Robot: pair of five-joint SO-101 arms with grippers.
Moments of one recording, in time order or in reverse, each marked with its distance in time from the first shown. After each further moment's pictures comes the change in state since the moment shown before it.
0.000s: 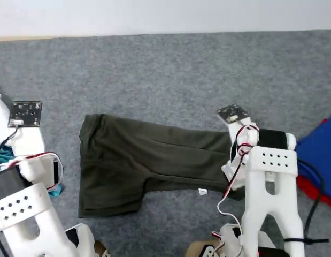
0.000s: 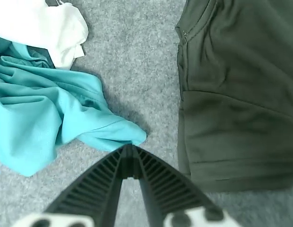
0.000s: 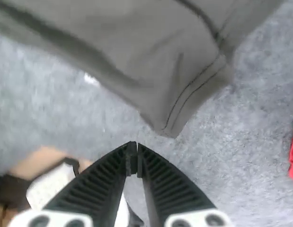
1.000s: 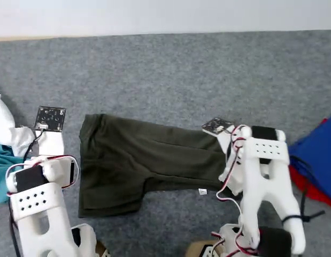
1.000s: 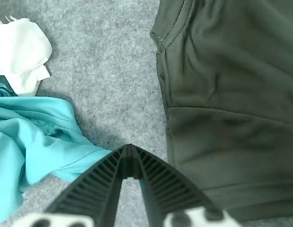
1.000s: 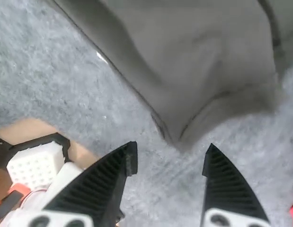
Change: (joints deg) left arm 6.2 -0.2 16.0 -16.9 0.0; right arm -1.1 10.9 3.0 -5.8 10.5
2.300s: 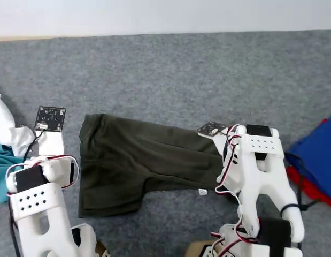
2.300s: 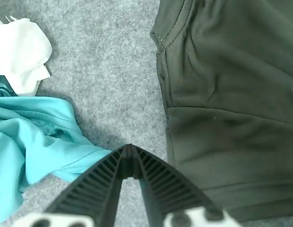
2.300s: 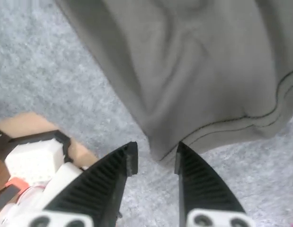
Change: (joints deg) left arm 0.0 0.0 0.0 0.0 -0.1; right arm -0.5 4.9 0.4 -2.6 1.9
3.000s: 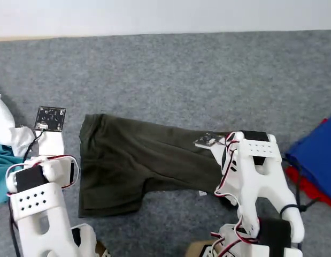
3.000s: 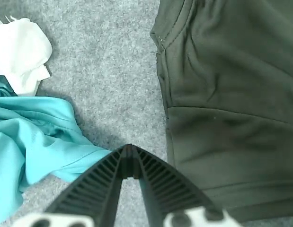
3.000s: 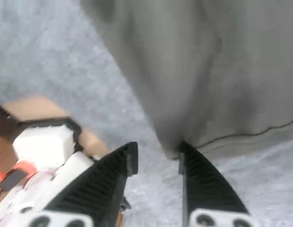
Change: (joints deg) left arm 0.0 0.0 0.0 0.0 0.0; right arm 0.3 0.0 4.7 3.0 2.8
